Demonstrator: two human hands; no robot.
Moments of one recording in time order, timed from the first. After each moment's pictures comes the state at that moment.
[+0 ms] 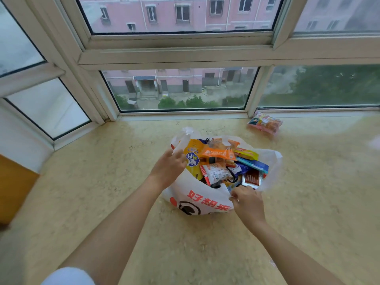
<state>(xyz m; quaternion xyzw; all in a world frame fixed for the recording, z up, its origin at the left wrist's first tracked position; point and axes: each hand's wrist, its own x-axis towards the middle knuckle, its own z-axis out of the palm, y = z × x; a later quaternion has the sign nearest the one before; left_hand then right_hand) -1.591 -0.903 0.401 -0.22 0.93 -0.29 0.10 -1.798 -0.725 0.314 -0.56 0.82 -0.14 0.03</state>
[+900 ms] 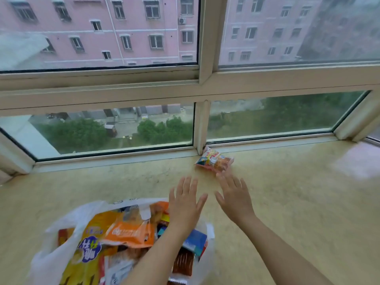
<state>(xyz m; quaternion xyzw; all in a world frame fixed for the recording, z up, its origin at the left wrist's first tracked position) -1.951 -0.911 0.310 -0.45 0.88 0.13 -0.05 -2.112 -0.847 0.299 -0.57 0.82 -0.10 -0.01</state>
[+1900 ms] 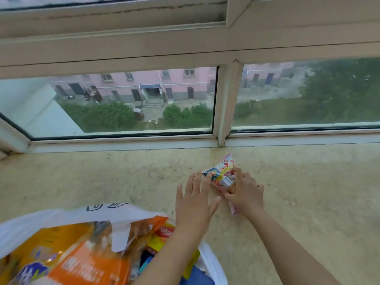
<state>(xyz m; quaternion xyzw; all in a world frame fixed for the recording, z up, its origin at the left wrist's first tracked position) -2.003 -0.979 0.204 -0.49 0.87 0.09 0.03 -2.176 -0.965 0.138 -0.48 0.86 -0.10 0.12</state>
